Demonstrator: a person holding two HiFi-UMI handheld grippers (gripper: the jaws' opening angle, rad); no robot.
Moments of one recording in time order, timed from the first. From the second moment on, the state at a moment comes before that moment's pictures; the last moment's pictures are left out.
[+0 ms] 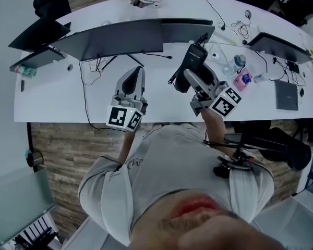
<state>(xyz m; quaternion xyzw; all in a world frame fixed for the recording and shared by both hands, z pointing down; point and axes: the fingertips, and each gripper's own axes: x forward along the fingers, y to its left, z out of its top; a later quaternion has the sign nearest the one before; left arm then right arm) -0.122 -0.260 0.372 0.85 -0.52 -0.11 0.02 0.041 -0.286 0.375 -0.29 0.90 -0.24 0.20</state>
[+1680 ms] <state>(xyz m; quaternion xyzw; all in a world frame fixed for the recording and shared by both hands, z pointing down) -0.119 -0.299 0.380 0.84 -0.53 -0.10 0.02 -0.010 -0.374 0.469 -0.22 0.90 -0.35 0.15</state>
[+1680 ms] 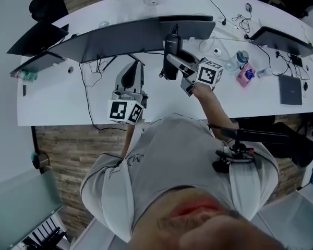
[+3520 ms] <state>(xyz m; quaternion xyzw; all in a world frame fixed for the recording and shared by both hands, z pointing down) -0.168 -0.301 0.393 0.84 -0.54 -0.08 0.03 -0.073 -0.378 0.826 -0.28 0.79 -0.53 -0.11</state>
